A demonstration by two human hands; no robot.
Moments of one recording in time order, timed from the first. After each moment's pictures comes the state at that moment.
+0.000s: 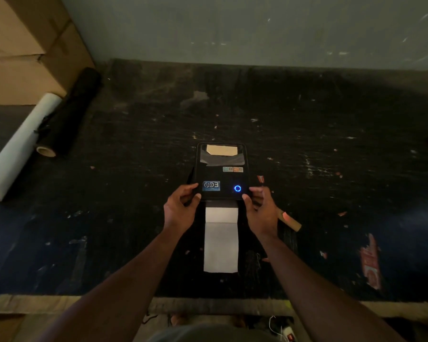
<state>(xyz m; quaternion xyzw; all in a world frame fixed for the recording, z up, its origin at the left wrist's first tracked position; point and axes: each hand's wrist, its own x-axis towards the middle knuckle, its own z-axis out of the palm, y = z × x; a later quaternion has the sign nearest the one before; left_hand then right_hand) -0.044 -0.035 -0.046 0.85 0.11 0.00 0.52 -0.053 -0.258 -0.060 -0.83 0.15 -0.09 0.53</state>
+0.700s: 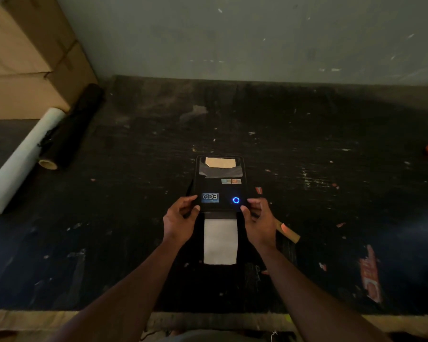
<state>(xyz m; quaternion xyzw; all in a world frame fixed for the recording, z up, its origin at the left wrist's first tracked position) -0.042 -0.034 -0.049 0.85 0.12 -0.01 0.51 -0.052 -0.259 -0.058 -0.83 0.15 -0.07 0.54</state>
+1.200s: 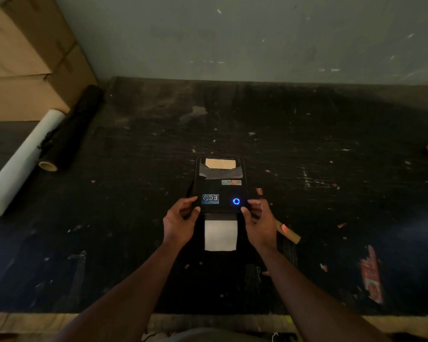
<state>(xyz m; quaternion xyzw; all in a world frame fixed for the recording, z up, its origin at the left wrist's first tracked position) -0.040 -0.033 -0.051 0.85 0.12 -0.01 0.52 -0.053 -0.259 -0.057 -0.83 0.16 -0.07 0.54</state>
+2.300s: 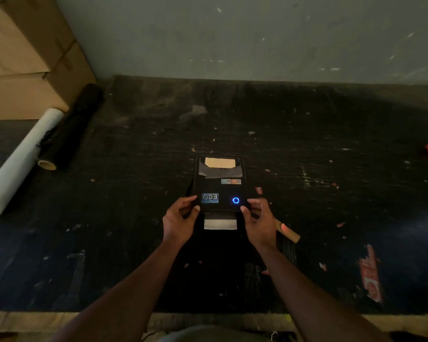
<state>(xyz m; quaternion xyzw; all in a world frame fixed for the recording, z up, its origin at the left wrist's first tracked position) -0.036 -0.030 -0.061 0.84 0.12 -0.01 0.53 -0.051 -0.261 -0.056 -0.82 0.15 -0.06 0.55</state>
